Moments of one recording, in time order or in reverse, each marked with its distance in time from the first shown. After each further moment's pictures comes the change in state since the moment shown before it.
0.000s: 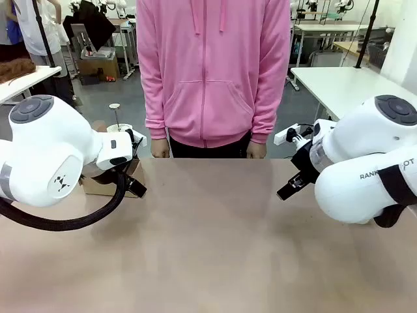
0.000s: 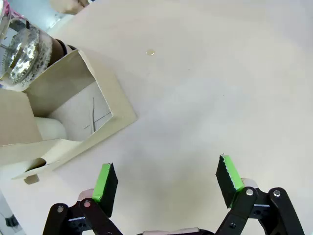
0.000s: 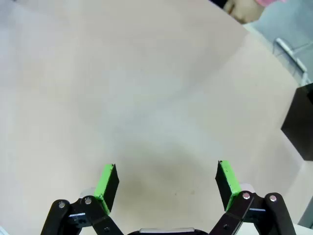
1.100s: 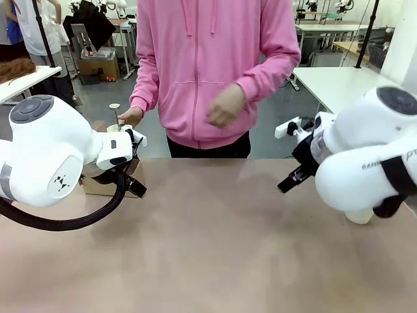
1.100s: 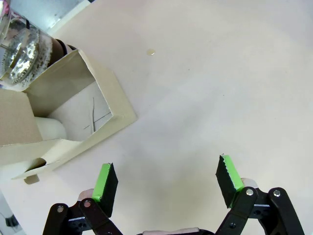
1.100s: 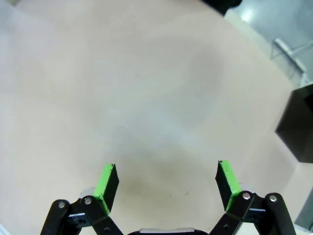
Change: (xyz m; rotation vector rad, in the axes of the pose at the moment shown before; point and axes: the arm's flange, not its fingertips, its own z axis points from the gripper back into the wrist) left arm 0.000 0.000 0.000 0.000 0.000 0.000; right arm 0.016 -0.010 0.013 -0.005 -0.005 -0.010
